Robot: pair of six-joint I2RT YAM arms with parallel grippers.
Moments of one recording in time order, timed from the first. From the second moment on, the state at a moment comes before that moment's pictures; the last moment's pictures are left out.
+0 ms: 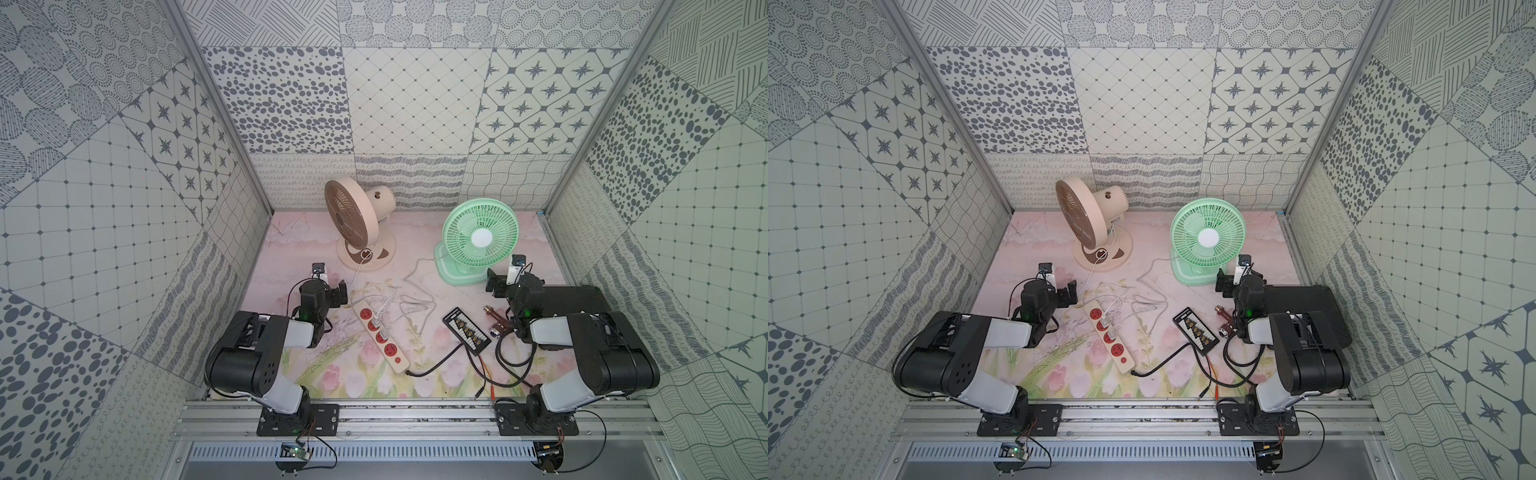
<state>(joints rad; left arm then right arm) -0.09 1.57 0.38 0.73 -0.12 -0.08 0.07 1.54 0.39 0.84 0.09 0.02</state>
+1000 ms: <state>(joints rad) -0.08 1.57 0.38 0.73 -0.10 -0.08 0.05 1.54 0.39 0.80 0.06 0.02</state>
